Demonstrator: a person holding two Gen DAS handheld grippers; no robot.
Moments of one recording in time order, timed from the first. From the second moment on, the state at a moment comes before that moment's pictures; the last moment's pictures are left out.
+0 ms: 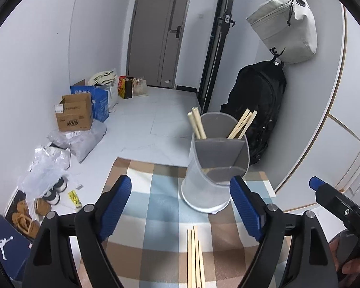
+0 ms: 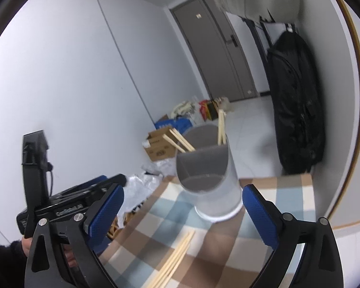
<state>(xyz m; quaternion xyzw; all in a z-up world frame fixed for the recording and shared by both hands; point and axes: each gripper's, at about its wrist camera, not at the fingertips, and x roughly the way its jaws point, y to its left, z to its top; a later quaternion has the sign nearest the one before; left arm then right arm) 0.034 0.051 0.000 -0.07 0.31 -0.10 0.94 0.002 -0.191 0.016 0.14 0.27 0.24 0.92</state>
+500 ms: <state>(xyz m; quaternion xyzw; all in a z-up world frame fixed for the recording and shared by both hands) 0.030 0.087 -0.040 -0.09 0.36 -0.04 0.93 0.032 -0.149 -0.049 0.12 0.42 0.26 0.86</state>
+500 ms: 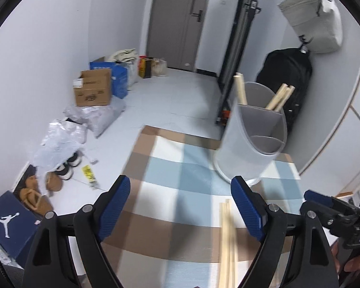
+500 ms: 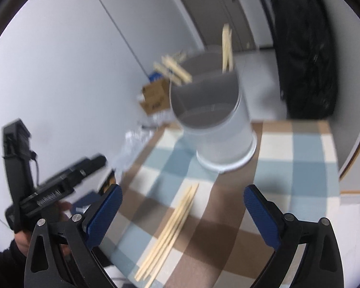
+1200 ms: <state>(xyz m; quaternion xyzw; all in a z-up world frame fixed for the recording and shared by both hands) 0.040 0.140 -0.050 -0.16 0.39 0.00 0.91 0.100 -0.093 -0.132 0.10 0.60 0.14 0.79</state>
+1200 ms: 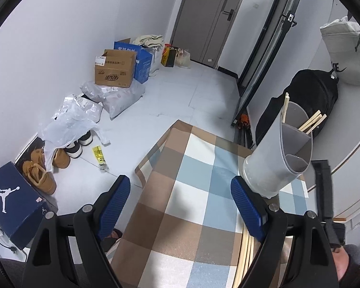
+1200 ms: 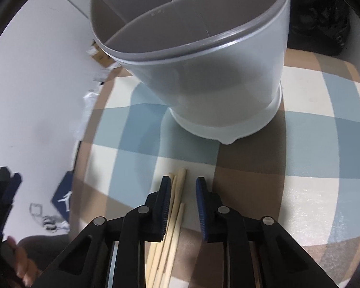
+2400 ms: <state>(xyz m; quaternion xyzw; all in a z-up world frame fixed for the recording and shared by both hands) 0.042 0.125 -0.065 -0.11 0.41 -0.02 0.90 0.062 -0.157 -0.070 0.15 0.49 0.12 0.85</state>
